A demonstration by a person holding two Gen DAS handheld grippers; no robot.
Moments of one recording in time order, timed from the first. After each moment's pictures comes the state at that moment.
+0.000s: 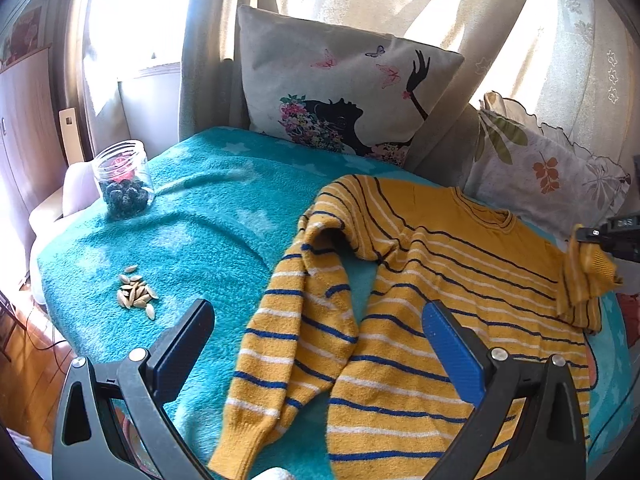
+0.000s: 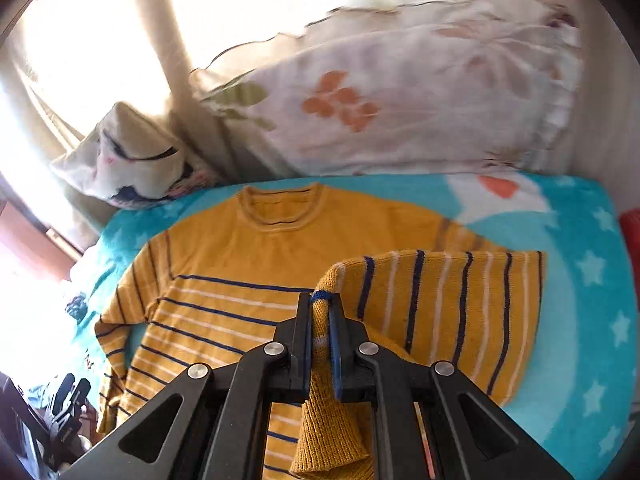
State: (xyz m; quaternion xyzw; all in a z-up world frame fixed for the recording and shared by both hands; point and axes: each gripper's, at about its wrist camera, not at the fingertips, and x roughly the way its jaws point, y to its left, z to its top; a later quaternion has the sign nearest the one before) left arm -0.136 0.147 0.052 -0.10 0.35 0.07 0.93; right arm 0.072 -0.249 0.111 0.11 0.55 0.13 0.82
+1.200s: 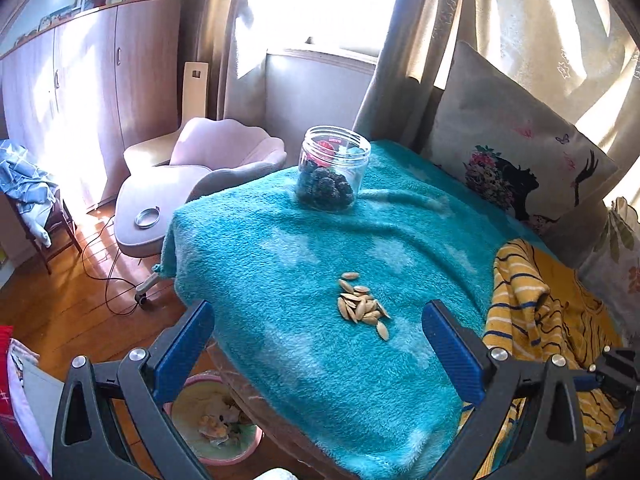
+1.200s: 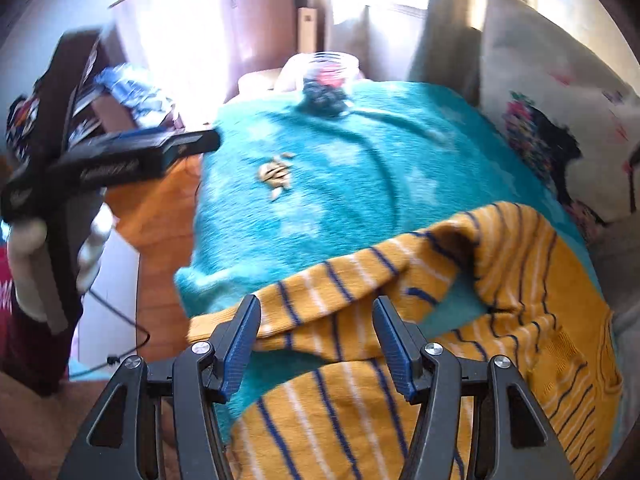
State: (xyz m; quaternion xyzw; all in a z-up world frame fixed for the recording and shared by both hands) left arm -0.202 0.316 0.041 -0.19 0.32 0.26 0.89; right arm -0.108 0.082 0.088 -0.26 0.42 0.56 0.66
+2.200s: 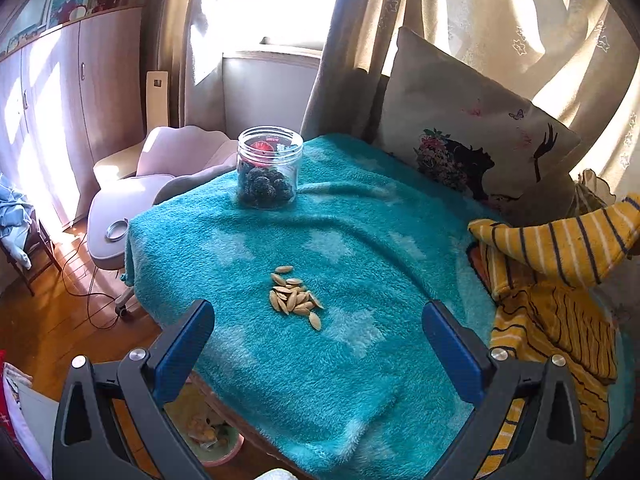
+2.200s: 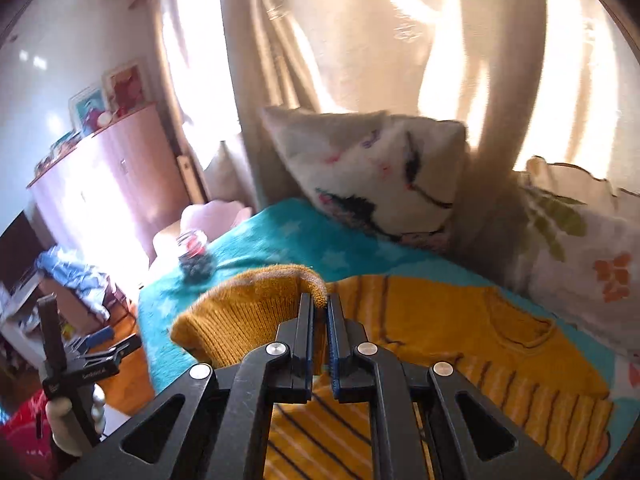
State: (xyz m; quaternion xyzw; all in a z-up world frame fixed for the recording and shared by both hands) left arm -0.178 0.263 0.054 -0.16 0.33 0.19 0.91; right arm 0.050 -0.117 0.192 0.02 0.38 0.34 0.86
